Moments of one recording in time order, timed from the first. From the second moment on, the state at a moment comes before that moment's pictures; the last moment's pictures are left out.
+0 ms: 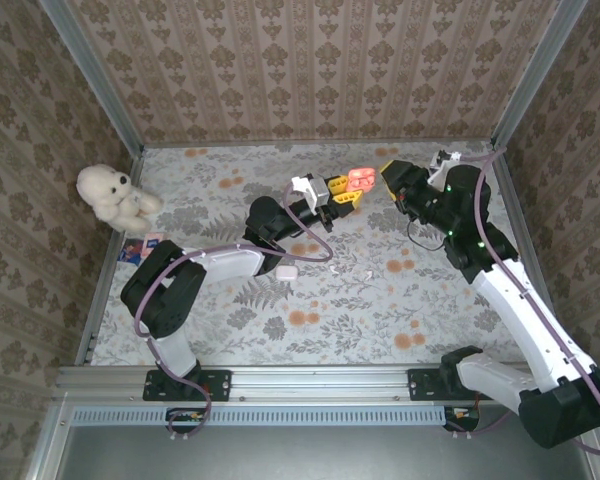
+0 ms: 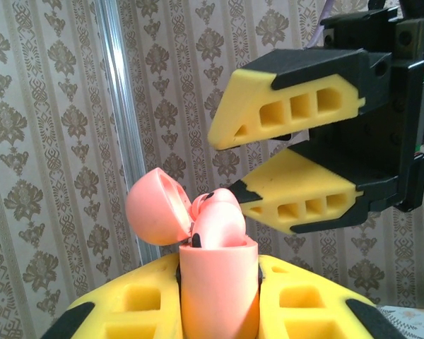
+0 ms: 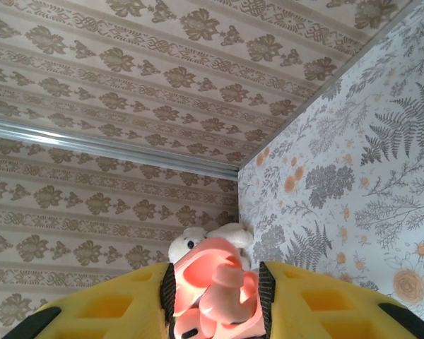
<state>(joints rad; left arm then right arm) -0.78 1.75 0.98 1.19 0.52 -0.05 0.27 1.05 1.04 -0.18 -0.28 1.17</state>
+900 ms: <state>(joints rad) -0.78 1.75 0.95 1.19 0.59 -0.09 0.30 1.12 1.19 -0.43 -0.35 0.84</state>
